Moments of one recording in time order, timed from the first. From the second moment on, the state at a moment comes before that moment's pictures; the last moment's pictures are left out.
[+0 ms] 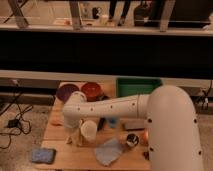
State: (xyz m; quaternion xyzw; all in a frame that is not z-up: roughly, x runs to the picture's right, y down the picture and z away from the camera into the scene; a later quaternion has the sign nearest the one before) arm -0.212 0.230 0.799 -0.28 -0.27 -0.29 0.88
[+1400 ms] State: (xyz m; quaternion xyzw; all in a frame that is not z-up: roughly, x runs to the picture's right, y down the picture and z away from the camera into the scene) arm -0.221 0.227 0.787 -0.26 -0.27 -0.29 0.88
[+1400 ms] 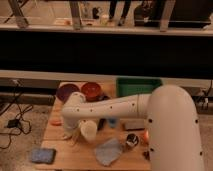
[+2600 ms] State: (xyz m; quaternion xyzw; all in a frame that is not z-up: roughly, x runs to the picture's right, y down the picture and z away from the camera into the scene) arm -0.237 0.163 0.689 -0.14 -0.23 -0.33 0.90
